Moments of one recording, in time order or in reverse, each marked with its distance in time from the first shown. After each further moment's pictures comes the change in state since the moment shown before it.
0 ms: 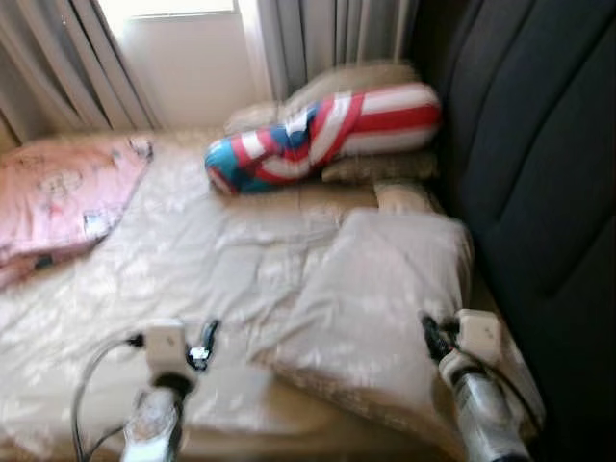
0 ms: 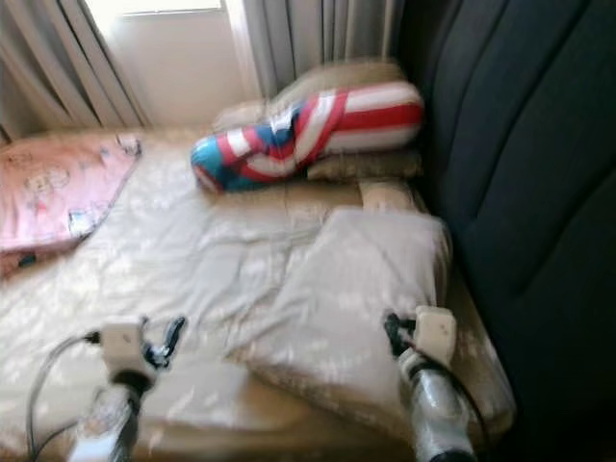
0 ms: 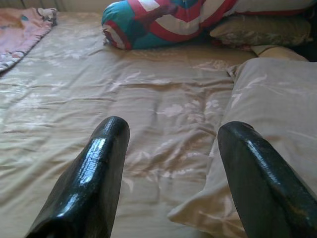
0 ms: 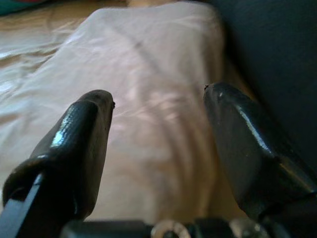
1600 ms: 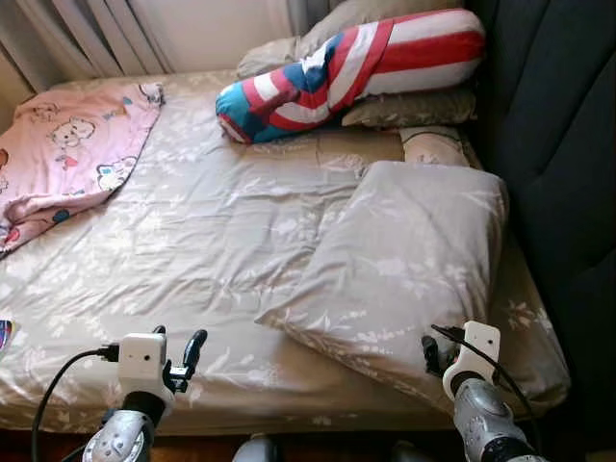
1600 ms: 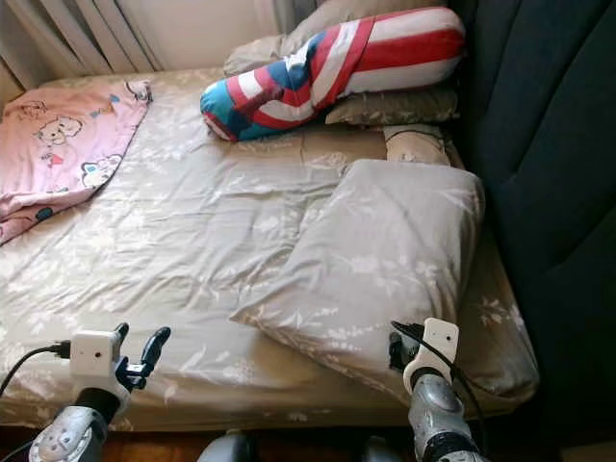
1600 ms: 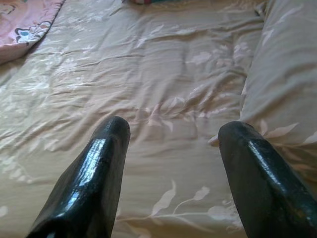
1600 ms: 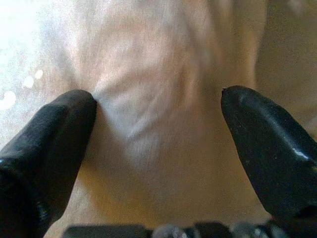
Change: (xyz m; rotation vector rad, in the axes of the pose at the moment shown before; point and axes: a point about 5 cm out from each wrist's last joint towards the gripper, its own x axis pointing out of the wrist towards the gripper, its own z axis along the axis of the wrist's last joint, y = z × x) left arm -0.044 0.025 0.034 0.116 -0.006 -0.039; right arm 0.007 0.003 -0.018 0.149 0.276 -0.119
